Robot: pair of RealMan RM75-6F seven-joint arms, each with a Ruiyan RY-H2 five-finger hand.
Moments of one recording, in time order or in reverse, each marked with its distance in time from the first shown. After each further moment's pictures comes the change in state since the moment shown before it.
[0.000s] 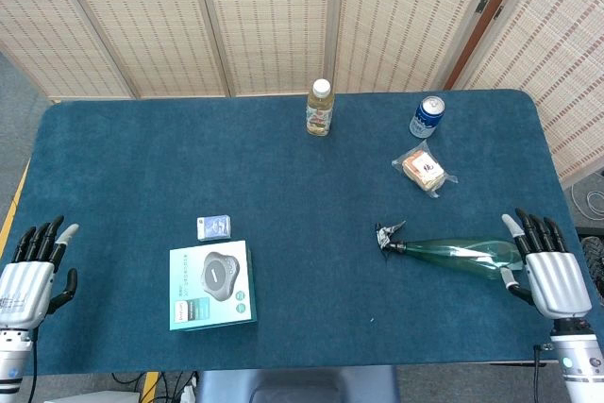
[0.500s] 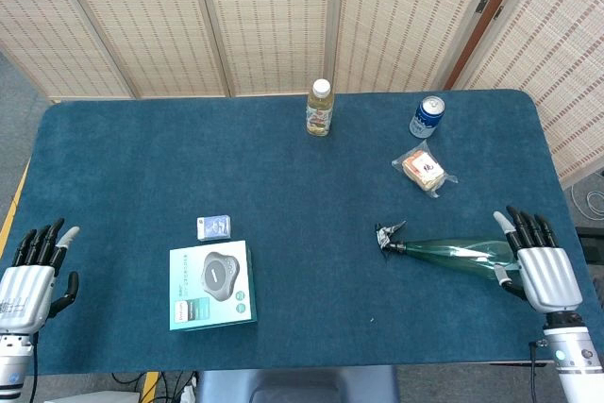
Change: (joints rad) left arm 0.016 -0.001 0.011 -0.020 0.025 0.037 0.009; right arm 0.033 0.006 0.013 -0.025 0.028 -0.058 -0.025
